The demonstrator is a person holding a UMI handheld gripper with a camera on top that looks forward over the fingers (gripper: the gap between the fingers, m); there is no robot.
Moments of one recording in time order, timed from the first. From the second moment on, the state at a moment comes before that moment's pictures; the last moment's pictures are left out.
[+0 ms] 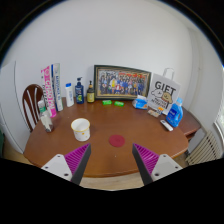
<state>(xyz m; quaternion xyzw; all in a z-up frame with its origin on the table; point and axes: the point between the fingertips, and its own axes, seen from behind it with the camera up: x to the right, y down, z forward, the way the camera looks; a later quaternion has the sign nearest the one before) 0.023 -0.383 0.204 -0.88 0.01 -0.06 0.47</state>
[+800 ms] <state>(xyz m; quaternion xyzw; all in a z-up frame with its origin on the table) -0.340 -0.202 0.104 -0.84 -0.09 0.09 0.53</state>
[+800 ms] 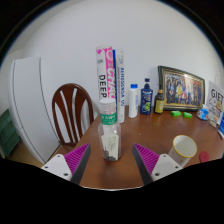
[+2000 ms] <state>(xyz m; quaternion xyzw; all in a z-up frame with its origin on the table) -0.316 -0.138 0.214 -0.62 0.35 0.54 0.44</state>
